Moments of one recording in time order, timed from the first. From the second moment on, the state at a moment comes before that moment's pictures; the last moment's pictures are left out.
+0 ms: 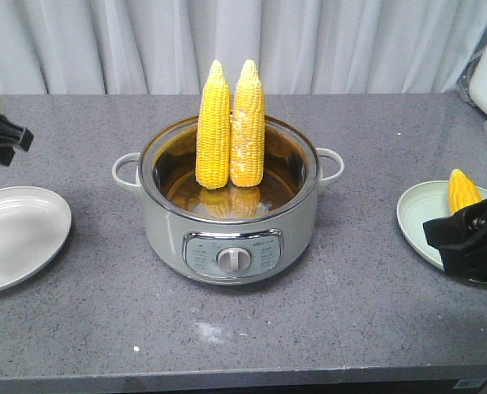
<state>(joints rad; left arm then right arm) -0.03 1.61 -1.54 0.06 1.12 0.11 0.33 0.94 -0.99 -0.01 0.93 -0.06</state>
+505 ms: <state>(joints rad) 0.00 1.77 -1.54 0.06 1.15 0.06 0.33 0.94 -0.99 -0.01 0.93 -0.06</state>
